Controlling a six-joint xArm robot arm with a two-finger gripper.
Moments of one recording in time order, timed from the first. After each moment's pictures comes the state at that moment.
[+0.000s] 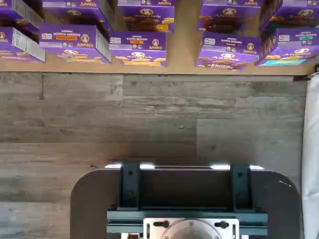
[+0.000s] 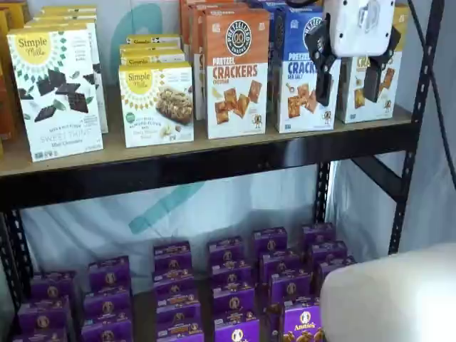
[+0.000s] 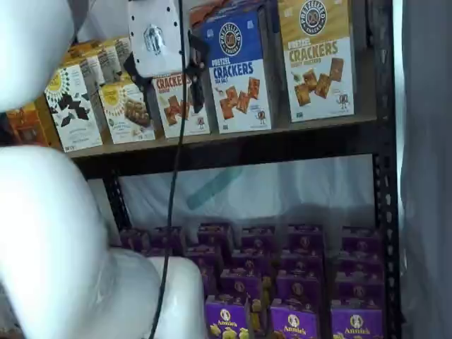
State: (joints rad) arm 0.01 -0.84 -1.15 0.04 2.00 0.03
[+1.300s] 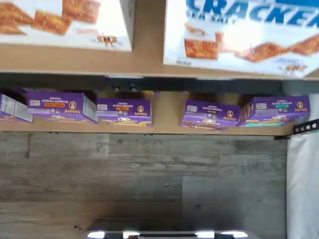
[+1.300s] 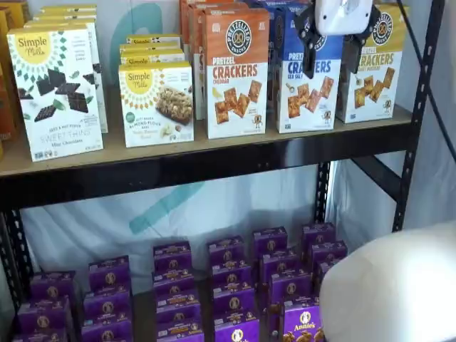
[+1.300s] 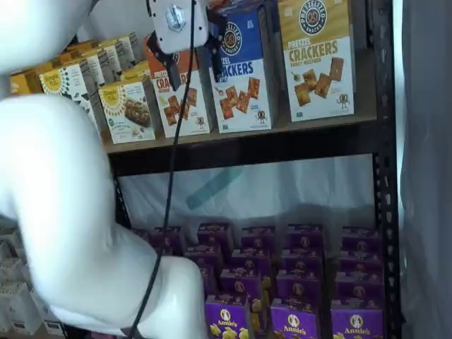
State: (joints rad) arm -0.02 -0.69 -1.24 0.00 1.80 -0.01
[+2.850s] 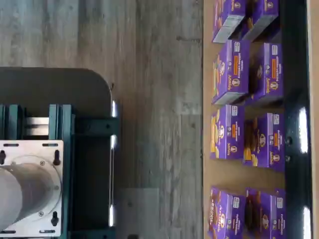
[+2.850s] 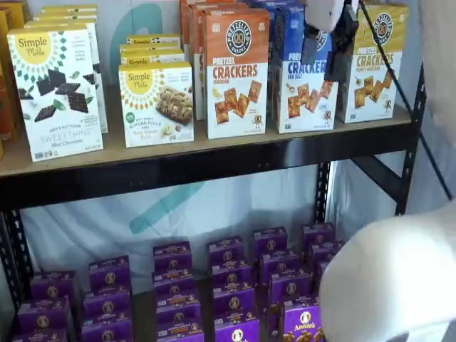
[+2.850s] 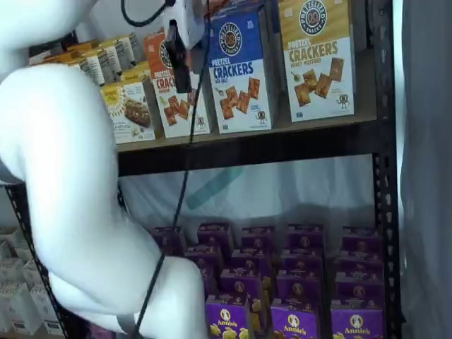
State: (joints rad) arm -0.08 -0.58 -1.33 0.12 1.88 -1.60
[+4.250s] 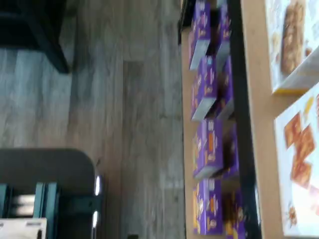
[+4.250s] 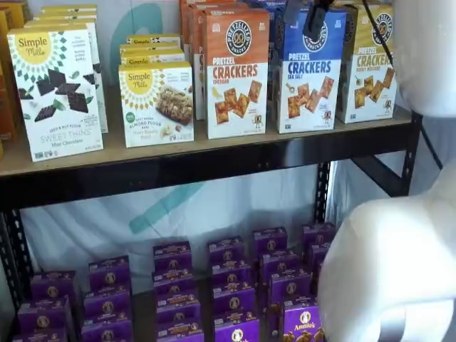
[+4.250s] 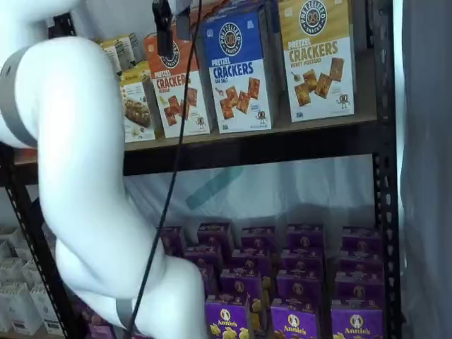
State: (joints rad) arm -0.17 -0.44 -1.57 0.38 1.97 -1.57
